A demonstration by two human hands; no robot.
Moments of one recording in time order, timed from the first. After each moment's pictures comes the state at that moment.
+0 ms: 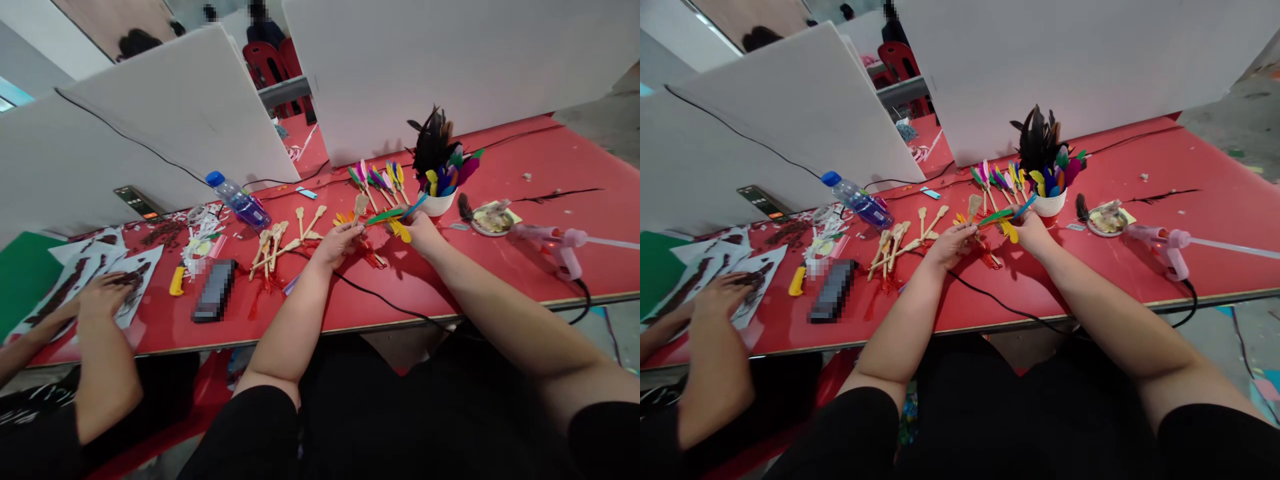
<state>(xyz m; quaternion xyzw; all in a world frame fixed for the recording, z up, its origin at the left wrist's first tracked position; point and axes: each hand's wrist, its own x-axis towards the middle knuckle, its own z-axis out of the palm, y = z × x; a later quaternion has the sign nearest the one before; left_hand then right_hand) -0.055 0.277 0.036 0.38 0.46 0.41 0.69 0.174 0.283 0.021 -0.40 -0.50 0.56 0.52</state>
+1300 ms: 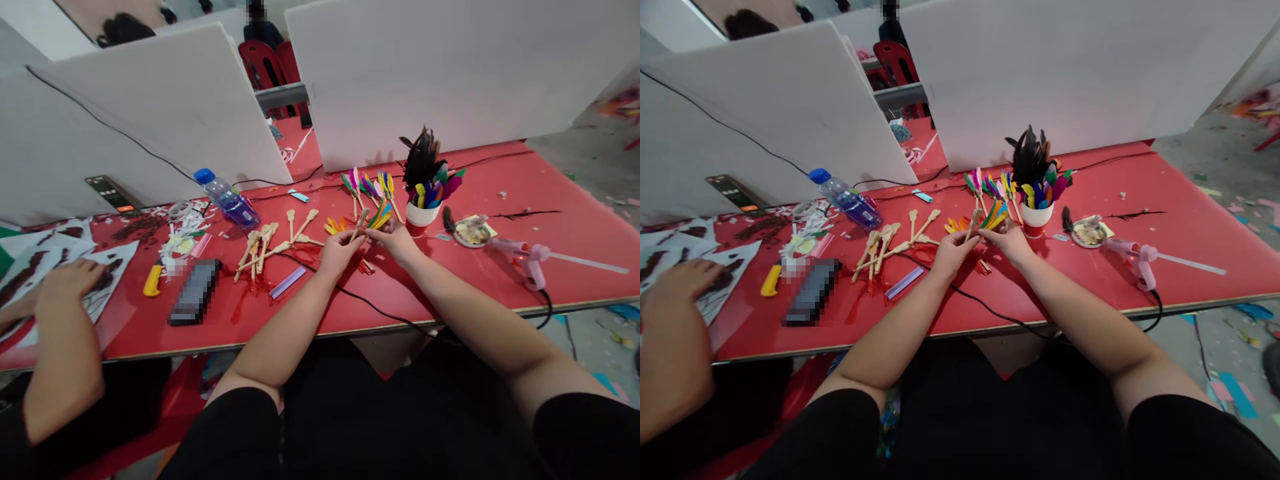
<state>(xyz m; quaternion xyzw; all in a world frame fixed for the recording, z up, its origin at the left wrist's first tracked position) -0.025 0.272 -0.001 0.51 0.45 0.51 0.52 0.156 0.284 0.005 -0.38 -0.45 0.61 0.54</state>
